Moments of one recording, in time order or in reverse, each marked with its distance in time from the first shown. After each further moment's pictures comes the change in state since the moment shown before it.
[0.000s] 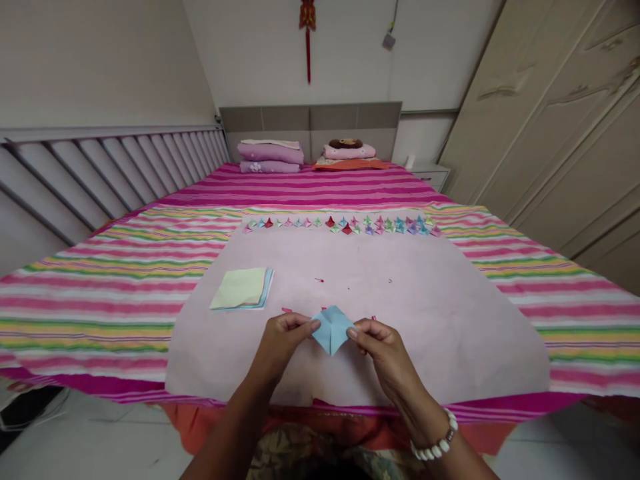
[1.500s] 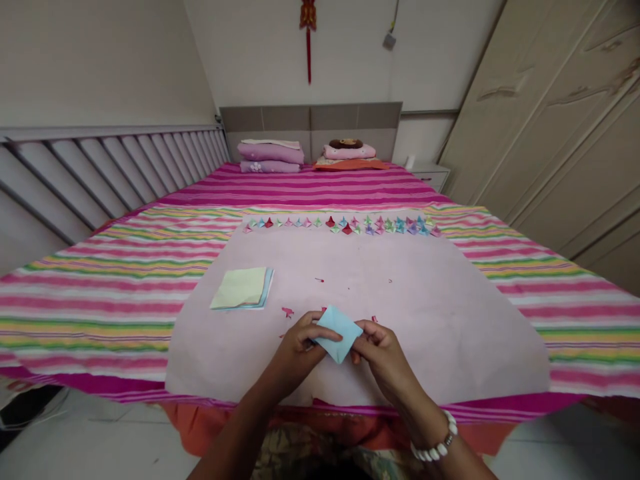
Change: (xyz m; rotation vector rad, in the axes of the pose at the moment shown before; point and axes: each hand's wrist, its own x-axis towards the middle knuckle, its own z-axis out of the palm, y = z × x) left_hand -0.007 -0.012 0.012 0.113 -0.298 0.336; right_hand -0.003 0.002 0.003 0.008 -0.103 0.045
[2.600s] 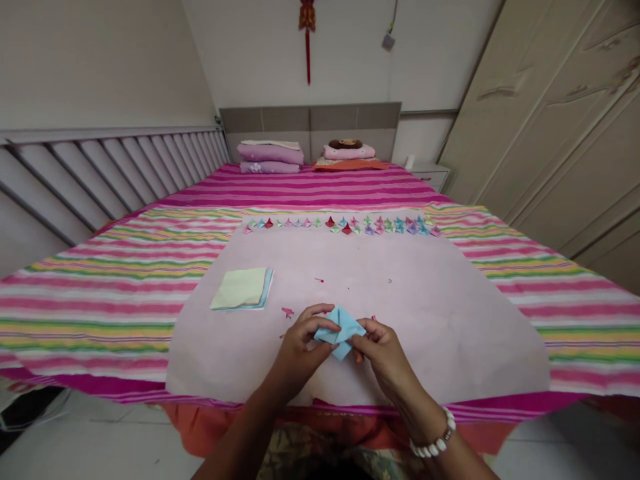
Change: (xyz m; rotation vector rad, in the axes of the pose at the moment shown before) left_hand 0.000 0.003 0.005 0.007 0.086 0.012; right_hand 0.005 0.003 -0.003 -0.002 0.027 -0.004
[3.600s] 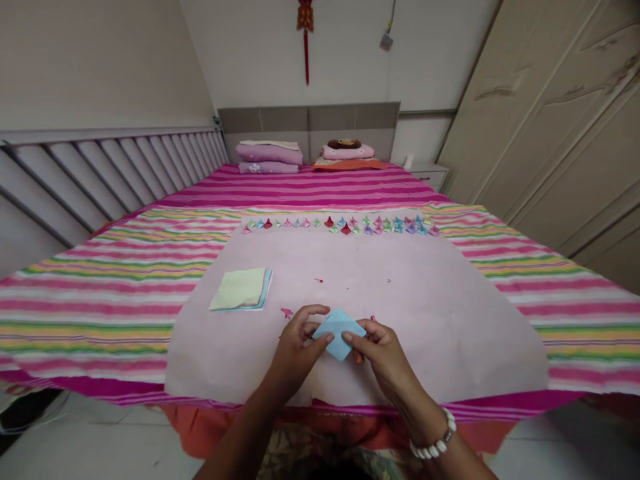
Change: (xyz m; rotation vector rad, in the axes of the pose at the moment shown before) left_hand 0.000 0.002 0.003 -0.099 0.047 -0.166; right_hand -0.003 0.000 -0.001 -0.021 0.008 -0.002
